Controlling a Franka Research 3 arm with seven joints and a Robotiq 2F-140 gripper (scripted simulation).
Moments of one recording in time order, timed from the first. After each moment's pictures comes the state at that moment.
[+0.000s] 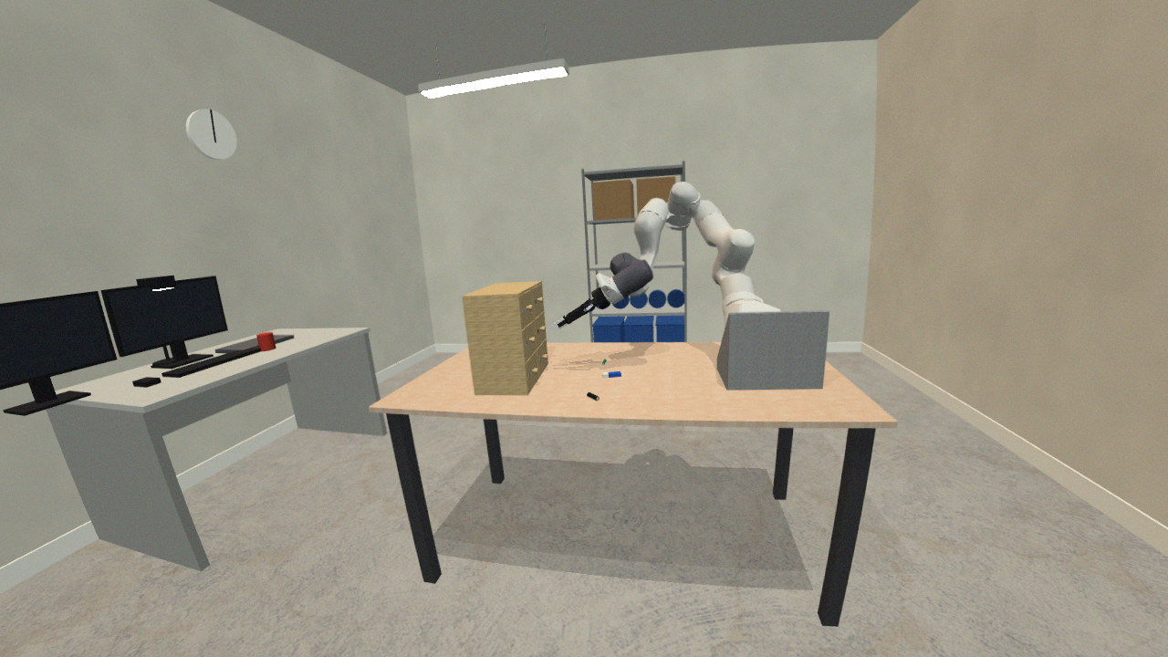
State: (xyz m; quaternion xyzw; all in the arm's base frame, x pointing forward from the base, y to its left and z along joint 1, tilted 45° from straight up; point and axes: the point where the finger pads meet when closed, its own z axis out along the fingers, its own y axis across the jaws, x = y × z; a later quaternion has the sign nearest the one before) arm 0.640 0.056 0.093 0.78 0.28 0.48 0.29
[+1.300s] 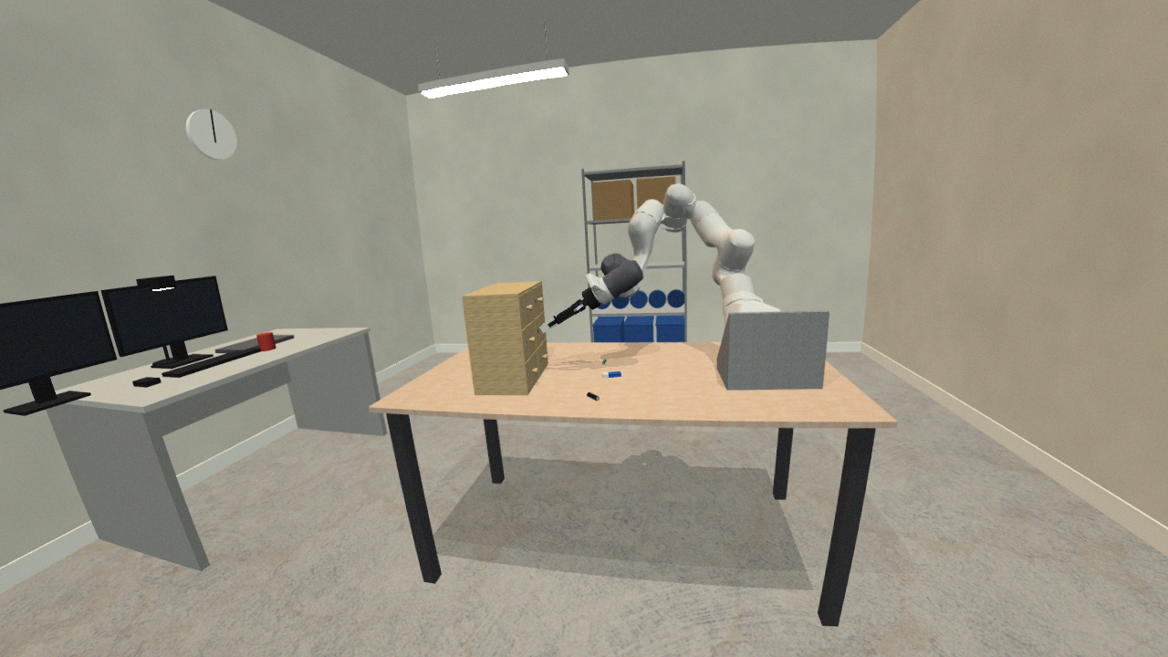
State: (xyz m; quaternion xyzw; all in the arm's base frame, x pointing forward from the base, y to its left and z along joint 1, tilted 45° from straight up) arm 0.674 0.064 0.093 0.78 0.27 0.48 0.29
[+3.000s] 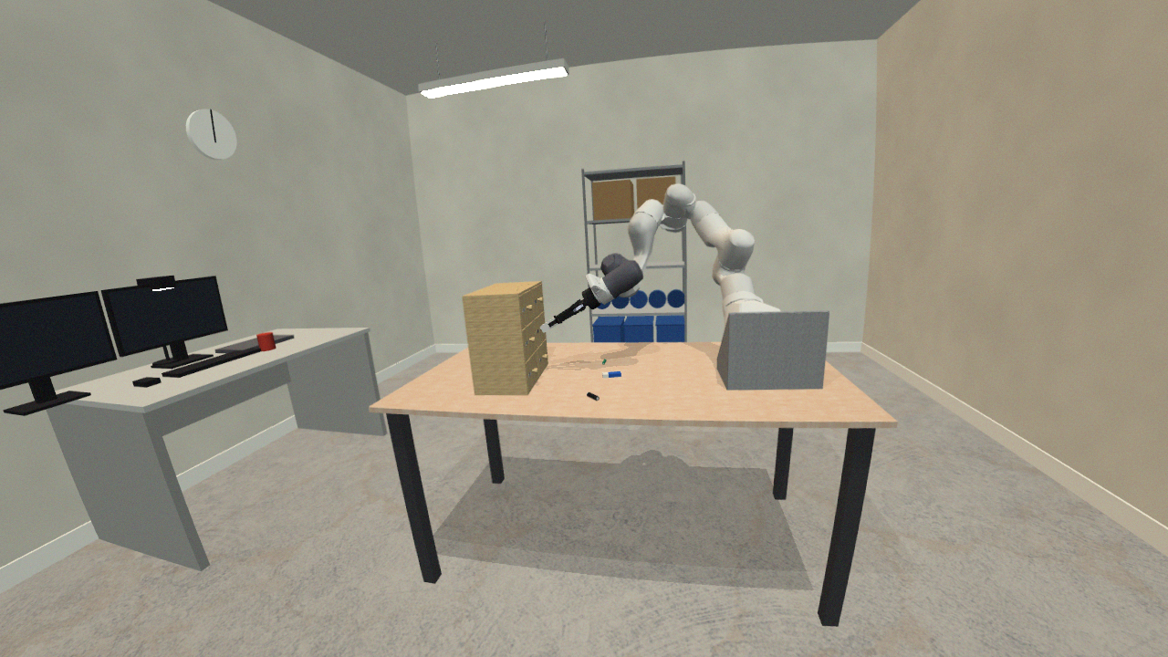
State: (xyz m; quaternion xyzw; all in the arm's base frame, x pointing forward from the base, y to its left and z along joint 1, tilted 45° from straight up) arm 0.675 0.064 0.093 0.78 0.27 0.48 0.29
